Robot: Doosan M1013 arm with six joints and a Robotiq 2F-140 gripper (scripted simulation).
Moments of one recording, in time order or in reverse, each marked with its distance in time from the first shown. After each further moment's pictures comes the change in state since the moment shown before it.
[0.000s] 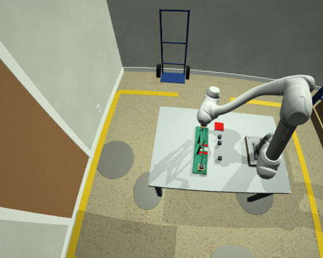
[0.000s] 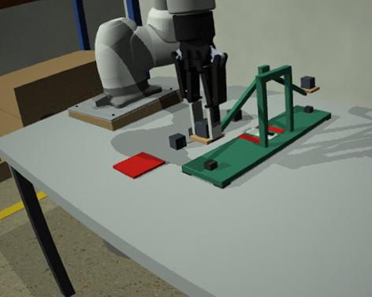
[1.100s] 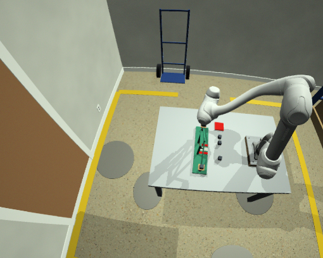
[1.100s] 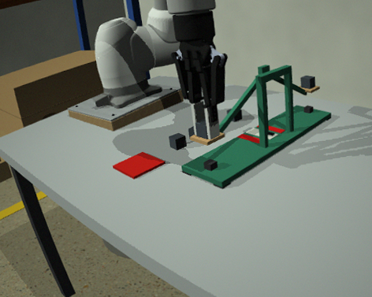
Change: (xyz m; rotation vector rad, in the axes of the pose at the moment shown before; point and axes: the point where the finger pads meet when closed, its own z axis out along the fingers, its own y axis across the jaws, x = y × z) arm 0.000 0.000 0.000 0.000 0.000 0.000
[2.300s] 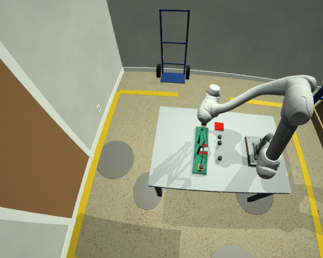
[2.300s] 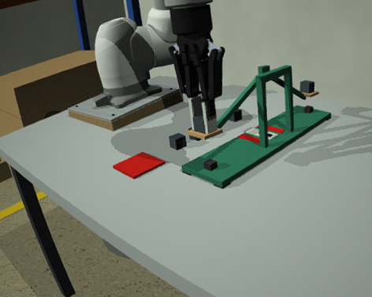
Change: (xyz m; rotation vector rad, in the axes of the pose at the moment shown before) arm 0.005 0.000 -0.013 0.000 0.000 0.000
